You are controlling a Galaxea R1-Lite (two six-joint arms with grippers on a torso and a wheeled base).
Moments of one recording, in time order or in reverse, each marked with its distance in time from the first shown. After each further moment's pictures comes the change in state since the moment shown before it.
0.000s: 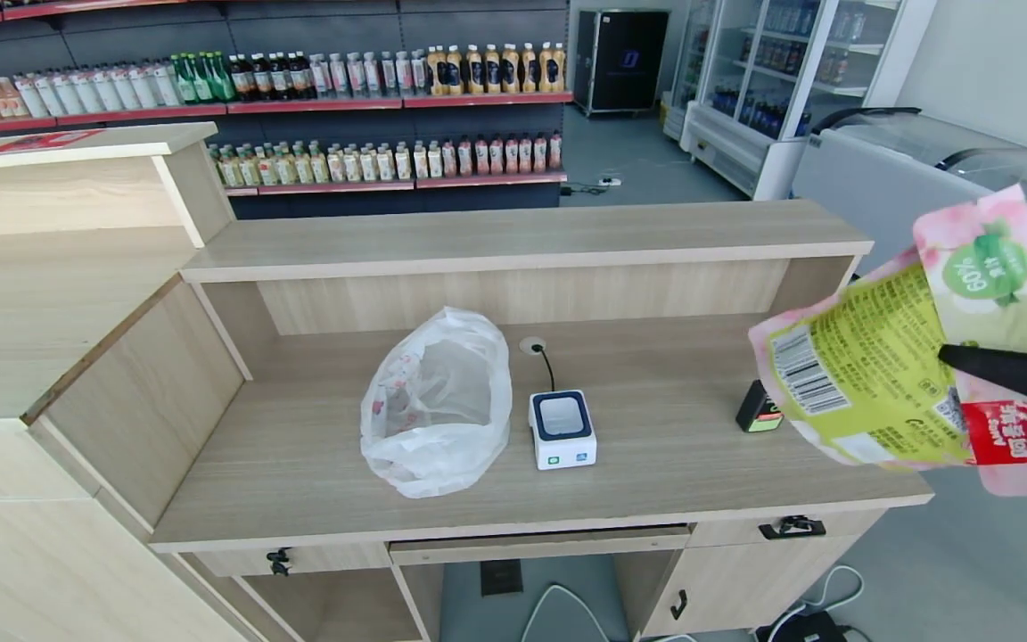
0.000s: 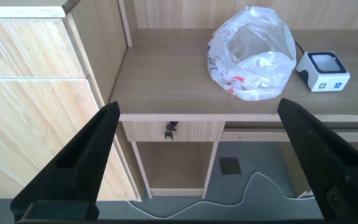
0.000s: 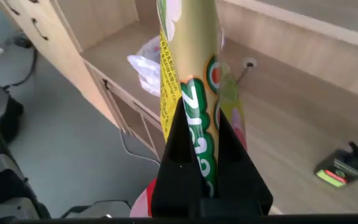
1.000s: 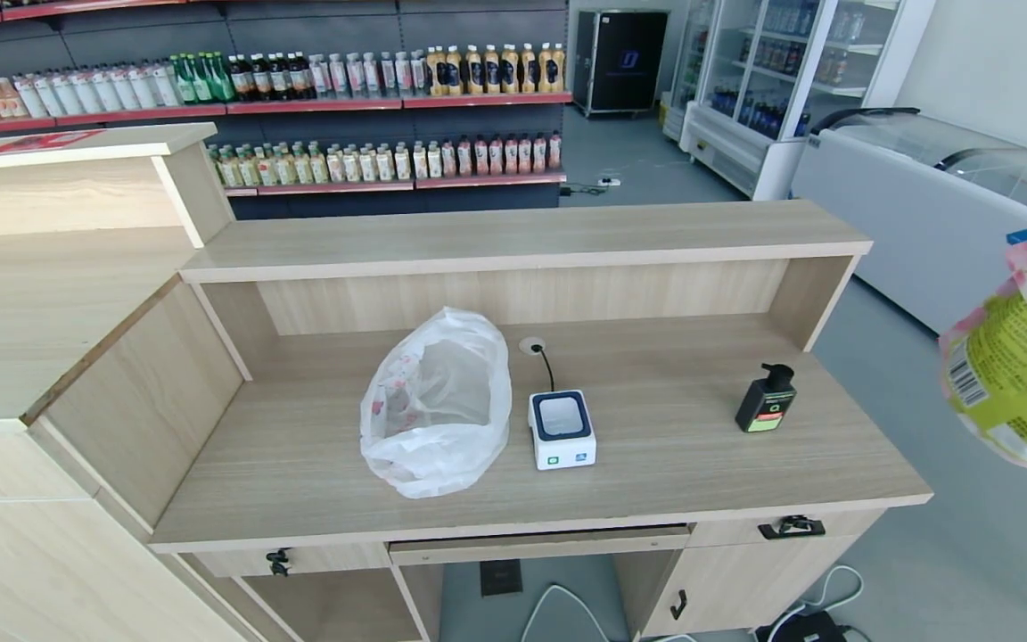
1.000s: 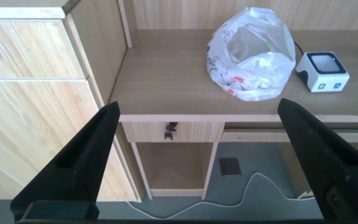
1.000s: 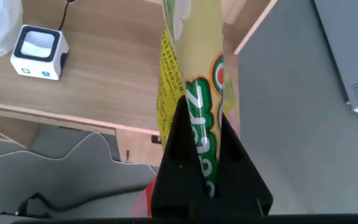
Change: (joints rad) left arm 0.000 0.000 0.000 0.000 0.000 0.000; right arm -0.204 -0.028 -0.016 0.082 -0.529 -0.155
